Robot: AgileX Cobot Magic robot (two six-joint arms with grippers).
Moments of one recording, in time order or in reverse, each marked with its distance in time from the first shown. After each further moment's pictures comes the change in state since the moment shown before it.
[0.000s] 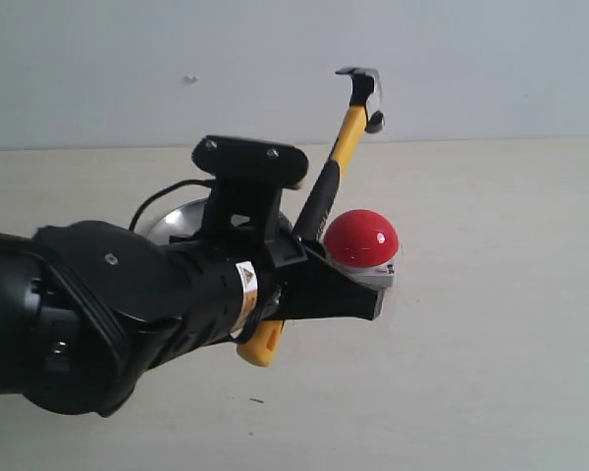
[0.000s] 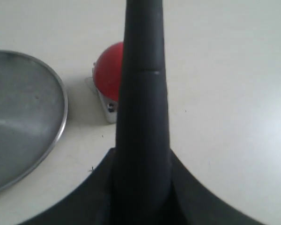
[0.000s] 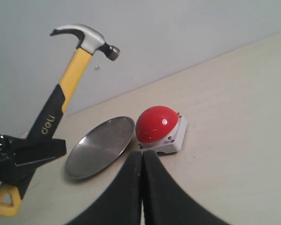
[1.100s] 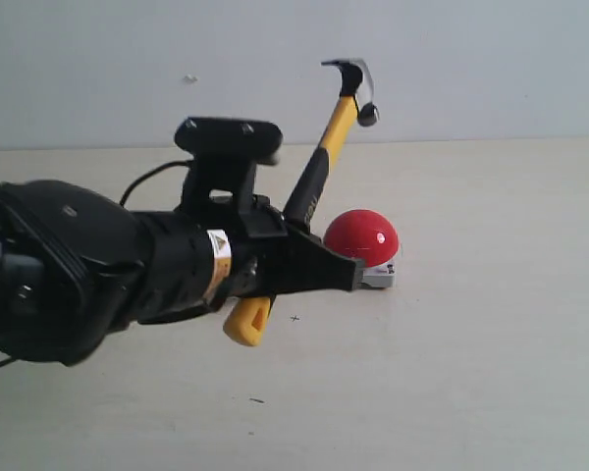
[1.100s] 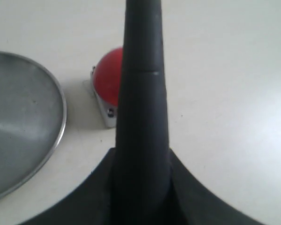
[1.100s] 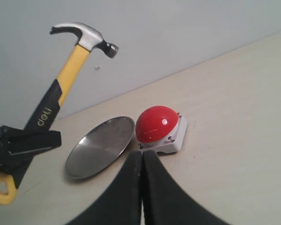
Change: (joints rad) left arm 0.101 -0.035 0.002 0.016 -0.141 0.010; right arm 0.000 0.000 0.000 0.000 0.002 0.000
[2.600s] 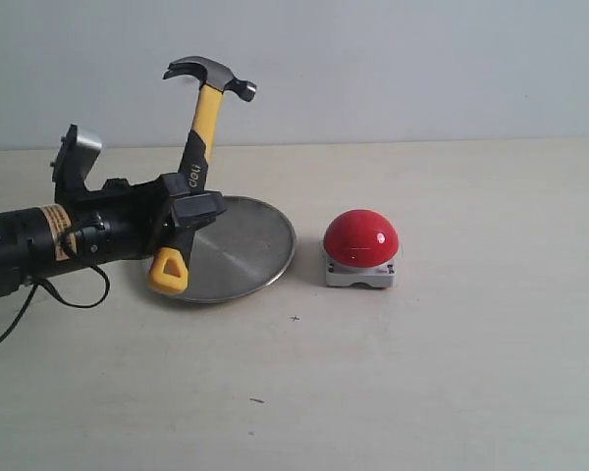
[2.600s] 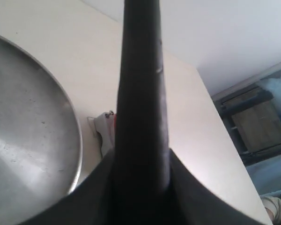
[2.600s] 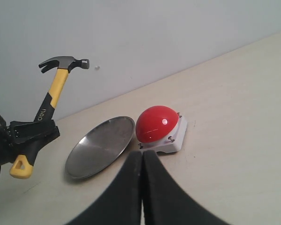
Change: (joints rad) left arm 0.665 0.227 0.158 -0.843 -1.128 0.748; right arm 0.000 0.000 0.000 0.000 0.000 0.000
